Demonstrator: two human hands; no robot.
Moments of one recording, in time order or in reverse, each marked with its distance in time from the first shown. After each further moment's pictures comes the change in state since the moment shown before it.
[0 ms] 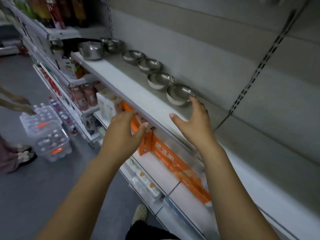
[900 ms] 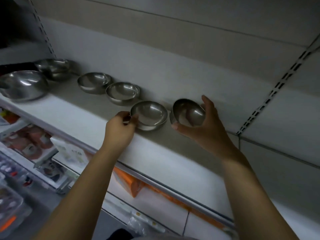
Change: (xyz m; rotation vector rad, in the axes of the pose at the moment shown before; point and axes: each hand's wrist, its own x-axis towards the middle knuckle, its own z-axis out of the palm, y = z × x) left_hand 0.276 -0.055 0.069 -0.425 -0.247 -0.104; right_hand 0.155 0.012 0.024 0.098 0.158 0.258
